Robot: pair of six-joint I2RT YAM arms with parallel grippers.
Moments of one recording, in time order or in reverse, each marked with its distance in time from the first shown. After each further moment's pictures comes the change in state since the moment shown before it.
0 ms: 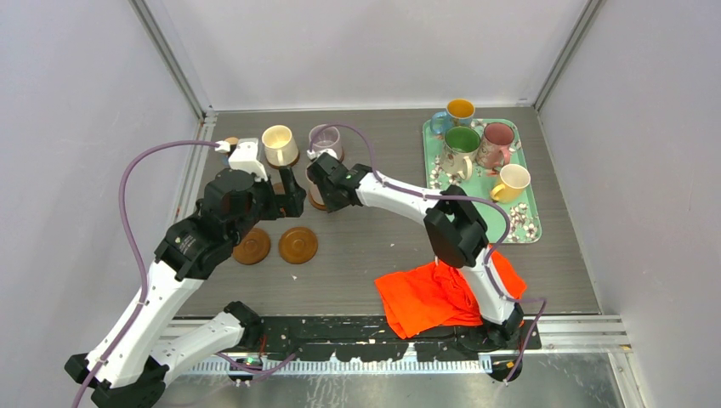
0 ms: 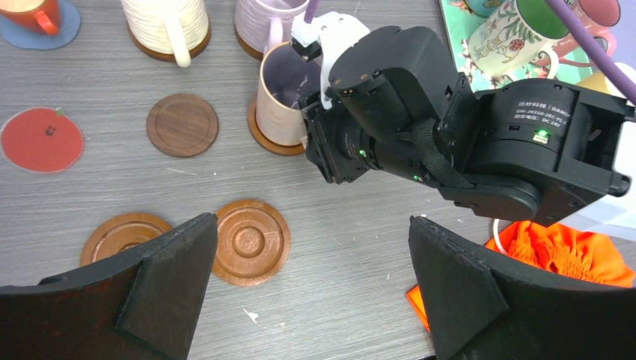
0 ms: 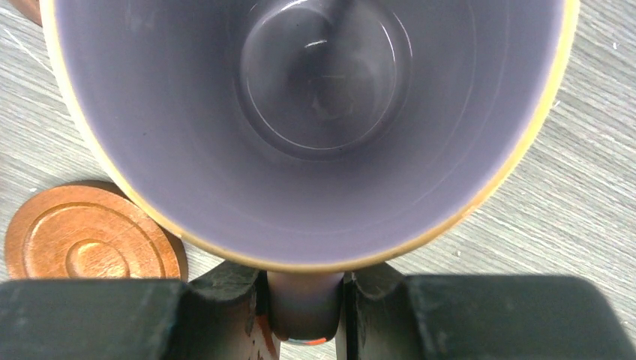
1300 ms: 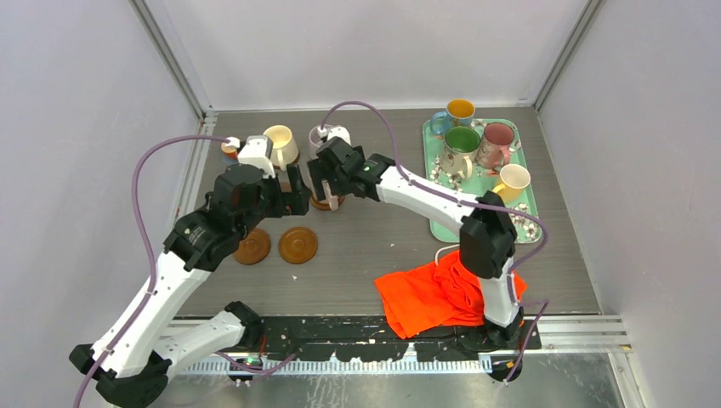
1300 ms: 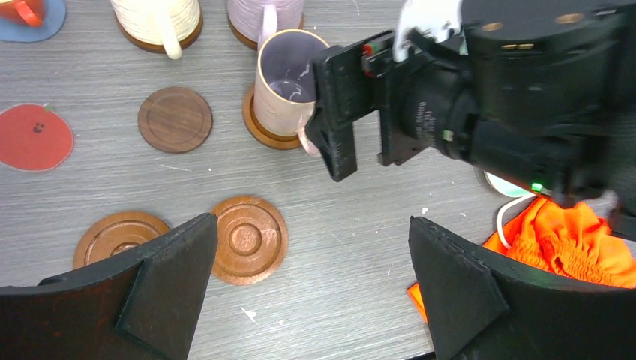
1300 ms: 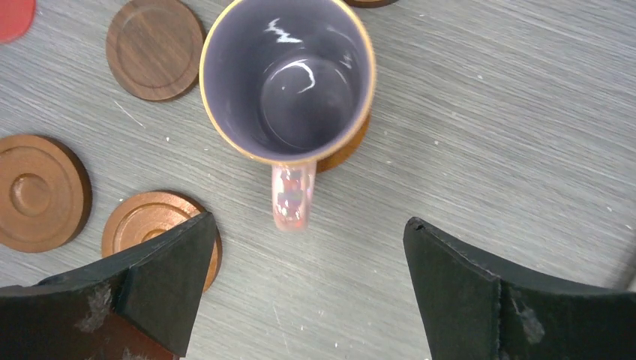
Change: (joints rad) left arm 0.000 0.044 0.004 0.003 0.017 0.002; right arm 0.006 -0.180 -0.045 0.007 0.084 0.041
